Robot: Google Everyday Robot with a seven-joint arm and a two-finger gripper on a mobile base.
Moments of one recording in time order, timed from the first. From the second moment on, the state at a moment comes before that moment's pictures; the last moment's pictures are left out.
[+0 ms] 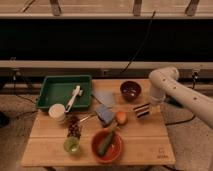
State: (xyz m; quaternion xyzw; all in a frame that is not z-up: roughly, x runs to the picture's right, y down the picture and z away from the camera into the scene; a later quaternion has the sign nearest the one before) arm 0.263 0.111 0.838 -0.34 -0.06 -0.10 0.93
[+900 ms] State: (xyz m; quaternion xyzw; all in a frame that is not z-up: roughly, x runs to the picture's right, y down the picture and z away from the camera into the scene) arm 0.257 0.029 0.874 -0.27 -0.04 -0.05 0.96
